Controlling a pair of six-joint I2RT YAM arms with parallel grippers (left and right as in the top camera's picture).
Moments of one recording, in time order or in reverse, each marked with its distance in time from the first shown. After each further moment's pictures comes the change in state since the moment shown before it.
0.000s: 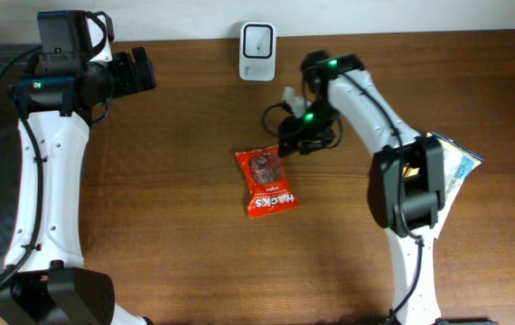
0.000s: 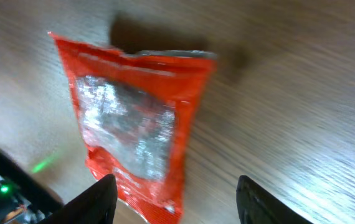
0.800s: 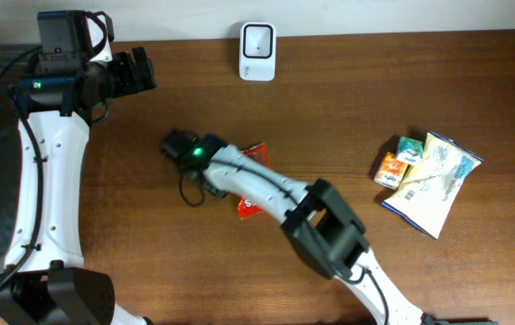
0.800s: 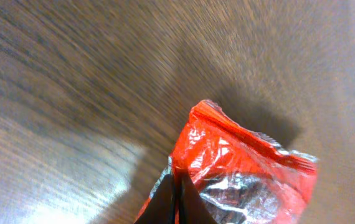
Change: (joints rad) left arm 0.000 0.000 0.000 0.000 0.000 0.000; right arm 0.581 0.071 0.008 0.268 0.838 0.061
